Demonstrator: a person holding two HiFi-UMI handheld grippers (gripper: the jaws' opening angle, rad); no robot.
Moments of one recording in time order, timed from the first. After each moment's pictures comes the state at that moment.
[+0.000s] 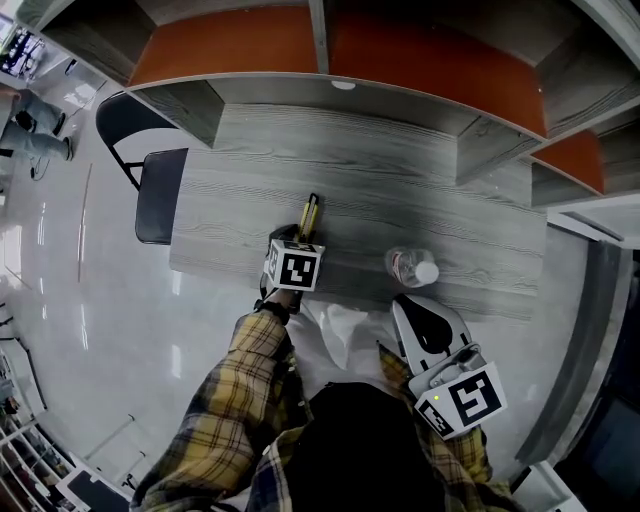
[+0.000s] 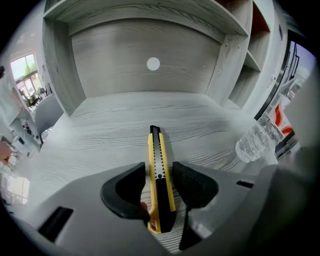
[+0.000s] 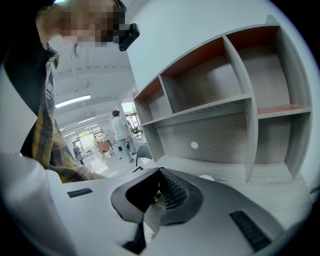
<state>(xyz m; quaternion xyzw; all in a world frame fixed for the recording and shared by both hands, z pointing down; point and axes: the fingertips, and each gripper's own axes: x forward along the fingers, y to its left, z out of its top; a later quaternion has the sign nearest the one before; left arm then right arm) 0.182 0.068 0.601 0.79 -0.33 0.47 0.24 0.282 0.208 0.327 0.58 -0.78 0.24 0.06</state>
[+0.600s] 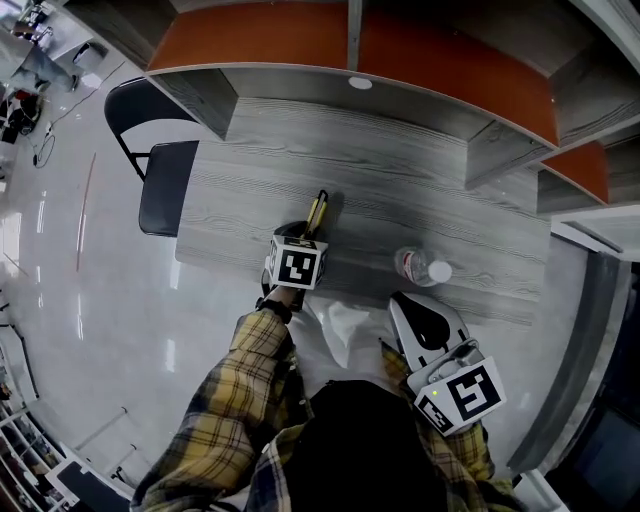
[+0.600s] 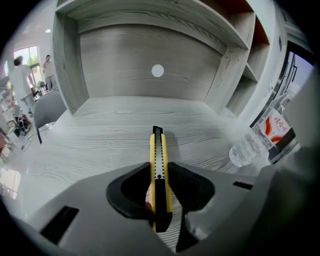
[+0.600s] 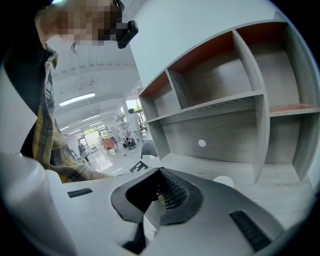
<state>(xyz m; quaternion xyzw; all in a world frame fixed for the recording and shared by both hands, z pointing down) 0.177 0.066 0.589 0.80 -0.32 0.44 0.26 0.263 0.201 0.333 0.55 -0.80 0.24 0.07</state>
